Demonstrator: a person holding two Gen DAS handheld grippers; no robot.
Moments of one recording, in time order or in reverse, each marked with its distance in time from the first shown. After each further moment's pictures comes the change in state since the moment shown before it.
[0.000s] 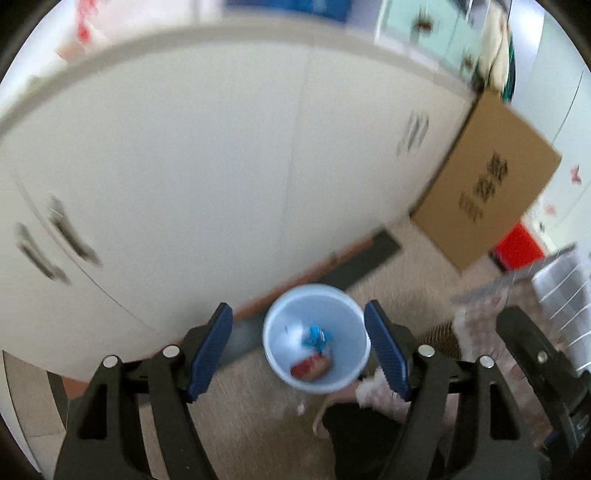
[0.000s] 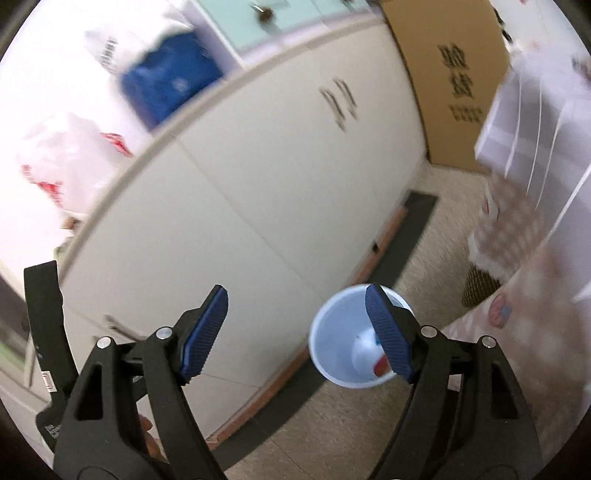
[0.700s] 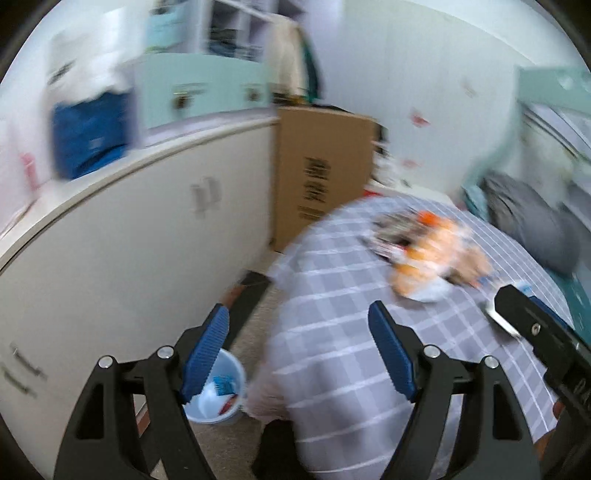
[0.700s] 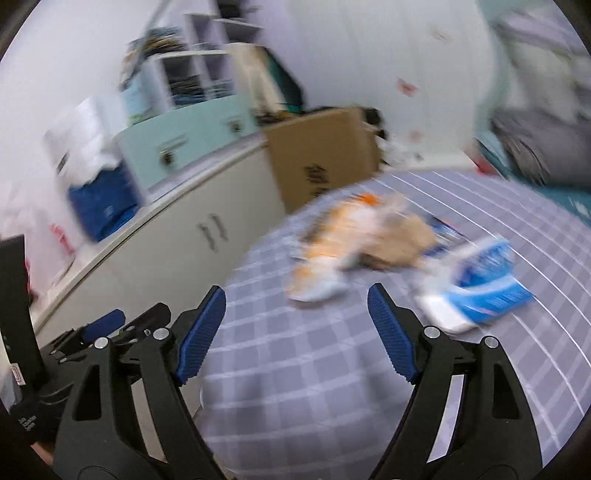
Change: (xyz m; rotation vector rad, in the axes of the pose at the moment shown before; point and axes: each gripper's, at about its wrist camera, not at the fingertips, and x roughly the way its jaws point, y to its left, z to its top) left arm -0.172 -0.242 -0.077 0.518 -0.158 -0.396; right arm -0.294 -0.133 0.009 0.107 -0.358 -0.403
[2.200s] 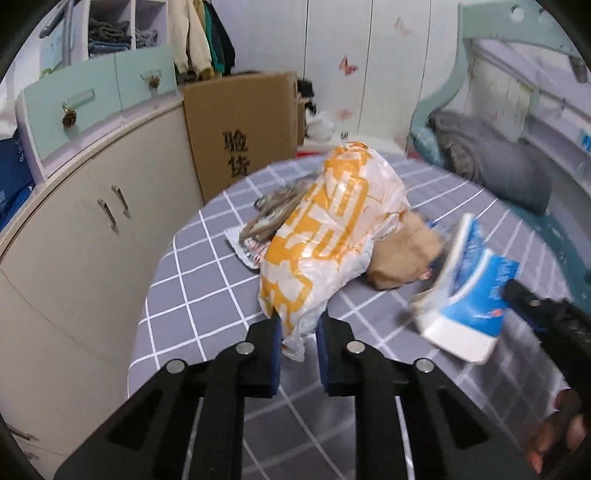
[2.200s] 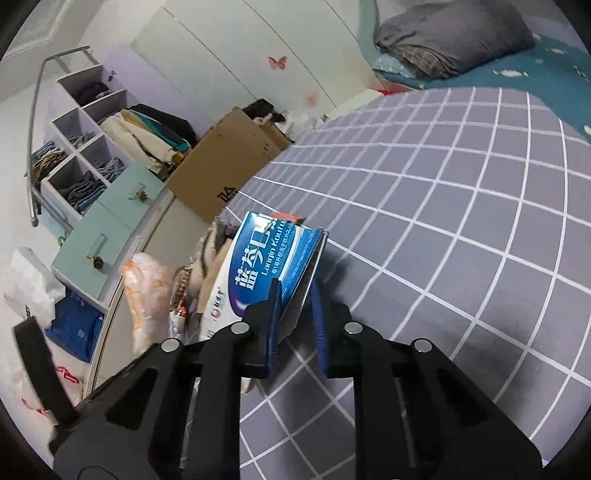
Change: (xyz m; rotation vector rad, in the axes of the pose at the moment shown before) left arm 0.081 -0.093 0.027 0.168 0.111 -0.145; right arm 0.026 -0.161 0.009 0.457 -0.024 -0.080
